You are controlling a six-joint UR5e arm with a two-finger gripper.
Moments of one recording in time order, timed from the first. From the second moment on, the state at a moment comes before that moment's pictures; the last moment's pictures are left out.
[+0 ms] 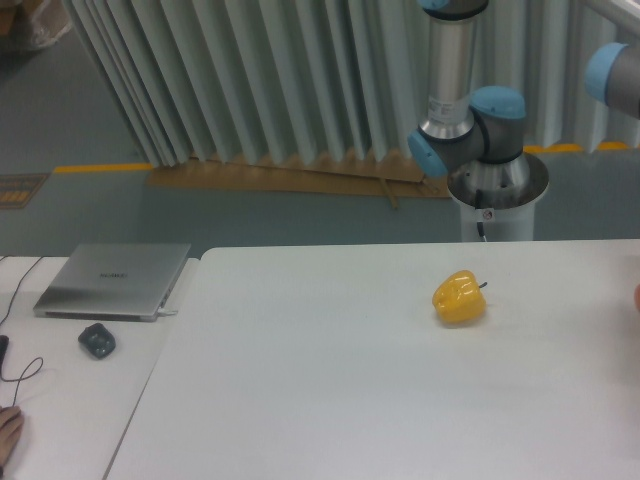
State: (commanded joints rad) arm 2.79 -1.80 -1.55 -1.32 1.61 2.45
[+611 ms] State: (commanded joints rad) arm 2.88 -1.83 -1.56 -1.30 1.69 2.57
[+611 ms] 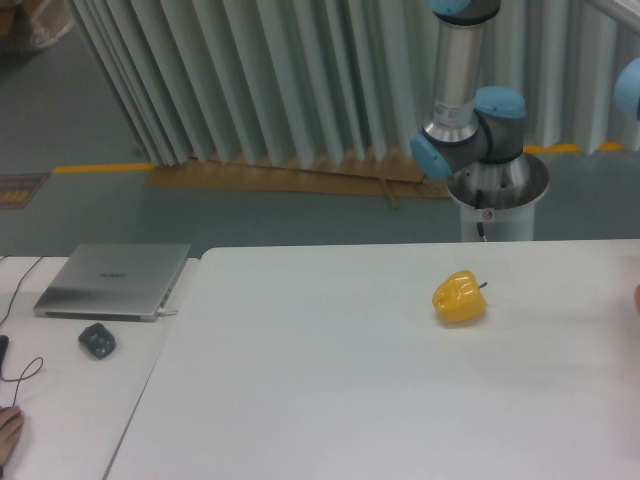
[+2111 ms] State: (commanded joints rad) arm 2.99 -1.88 -1.68 -1.27 1.66 2.28
